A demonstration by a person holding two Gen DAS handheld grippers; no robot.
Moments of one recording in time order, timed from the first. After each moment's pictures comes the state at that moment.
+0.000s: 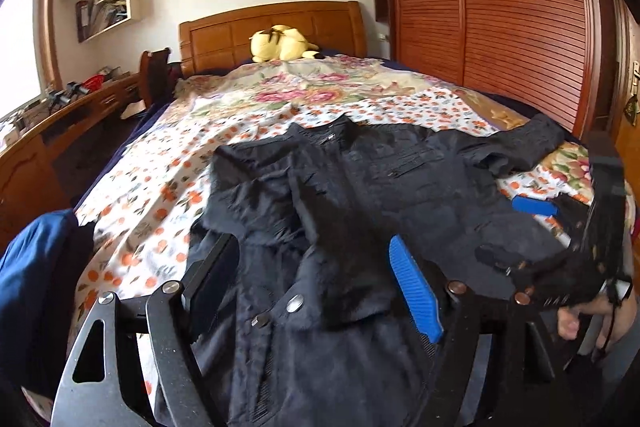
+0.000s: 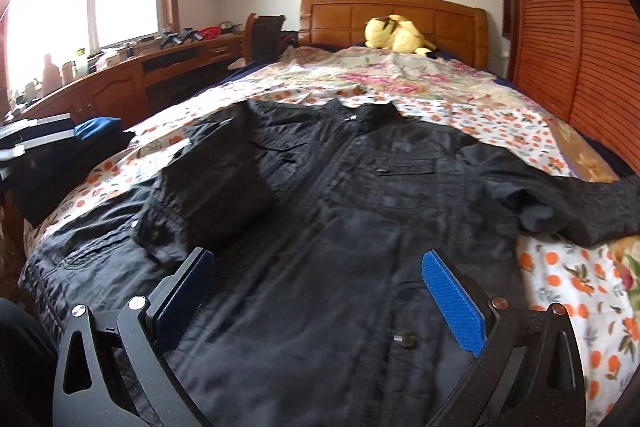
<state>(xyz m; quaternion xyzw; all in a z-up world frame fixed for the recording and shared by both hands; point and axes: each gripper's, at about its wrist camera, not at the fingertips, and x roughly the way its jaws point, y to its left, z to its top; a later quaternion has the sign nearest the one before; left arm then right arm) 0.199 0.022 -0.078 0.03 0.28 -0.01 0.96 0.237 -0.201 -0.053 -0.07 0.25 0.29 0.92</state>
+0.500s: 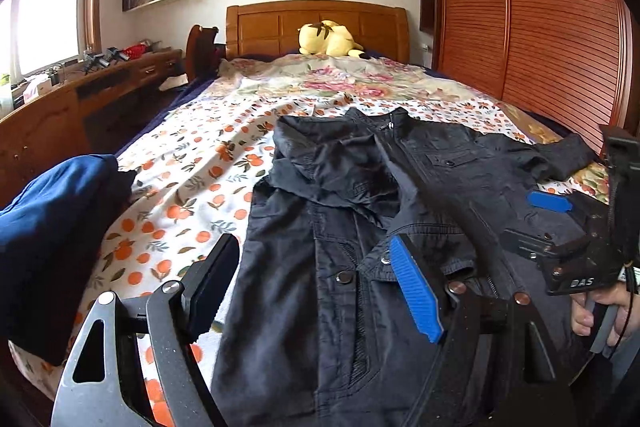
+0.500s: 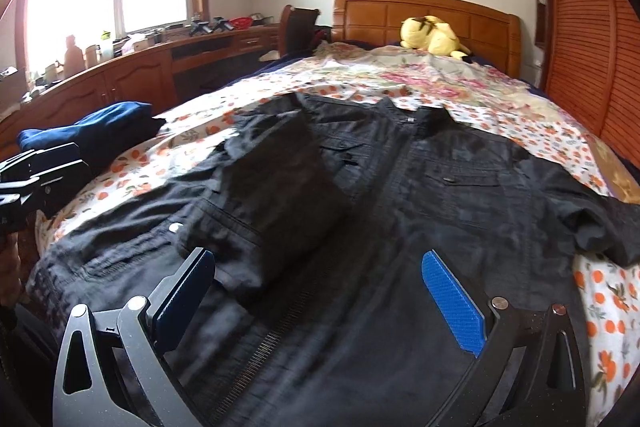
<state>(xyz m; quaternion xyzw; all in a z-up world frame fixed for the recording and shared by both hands) 0.172 0.094 -0.108 -0.02 0.27 0.04 0.96 0.238 -0.145 -0.058 -0.09 0.25 0.33 0.91</state>
